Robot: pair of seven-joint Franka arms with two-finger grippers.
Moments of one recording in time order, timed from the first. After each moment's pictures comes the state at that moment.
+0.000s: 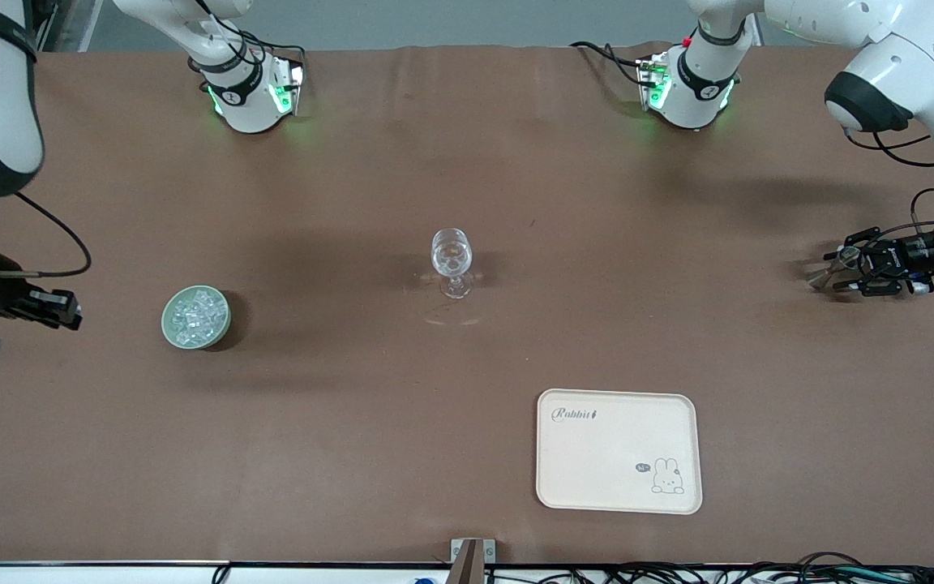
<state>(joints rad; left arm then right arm) 0.15 1.05 0.83 -1.61 -1.22 1.16 -0.21 0.00 0.22 -0.06 -1.49 -0.02 1.76 0.03</state>
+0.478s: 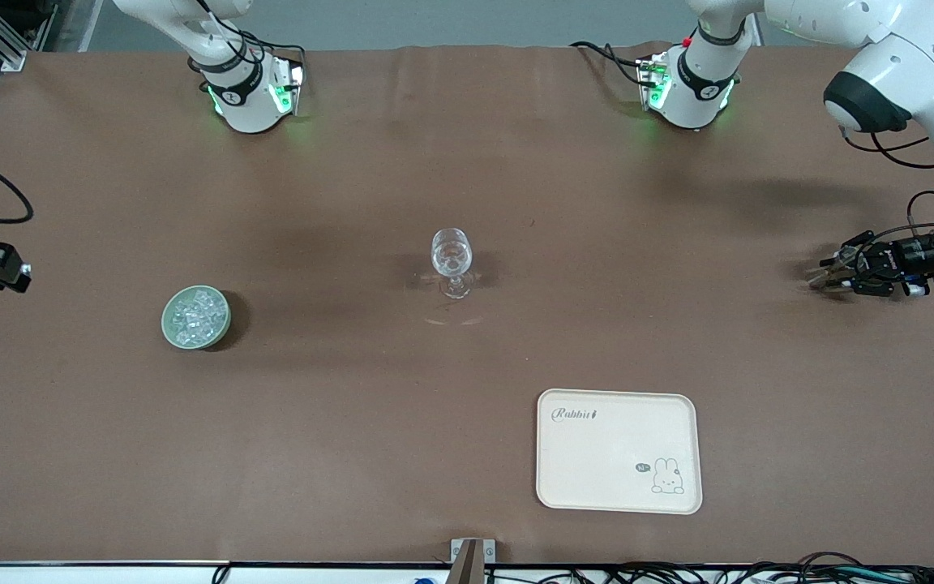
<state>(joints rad) 0.15 1.05 0.81 -1.61 -1.22 1.15 -0.22 0.00 0.17 -0.05 -1.36 -0.02 1.61 0.08</state>
